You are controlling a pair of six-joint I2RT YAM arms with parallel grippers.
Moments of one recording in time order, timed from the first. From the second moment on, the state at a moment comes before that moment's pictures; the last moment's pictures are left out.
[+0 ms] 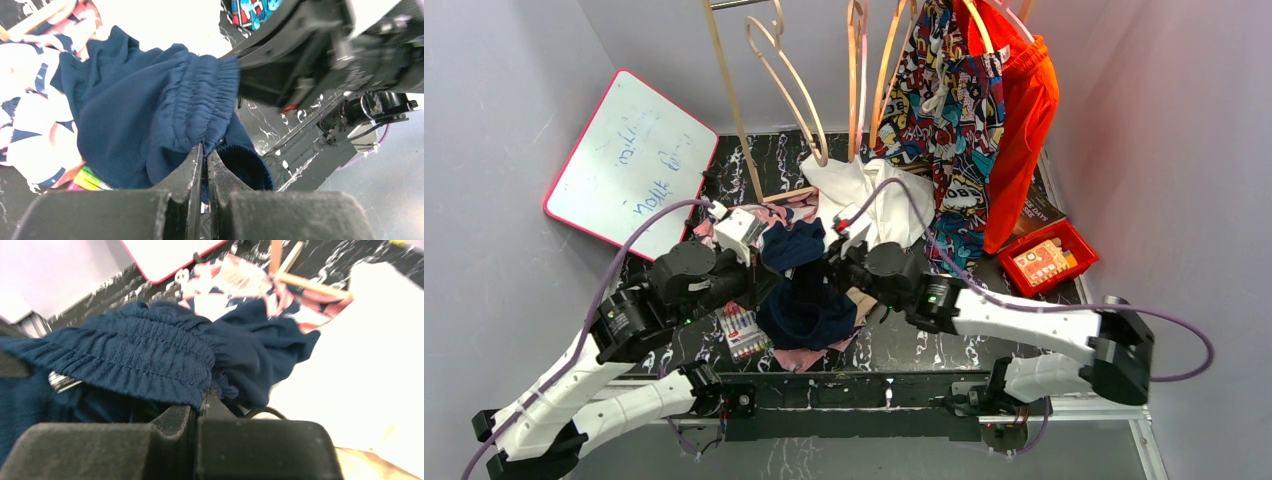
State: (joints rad) left arm -0.91 0.70 1.07 -0.83 -0.13 -0.33; right arm 1.19 1.32 0.88 0.22 0.23 0.24
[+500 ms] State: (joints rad) left arm -0.93 0.80 1.15 -0.55 -0.21 -0.28; right arm 1.19 0.81 1.00 -0.20 0.37 0.28
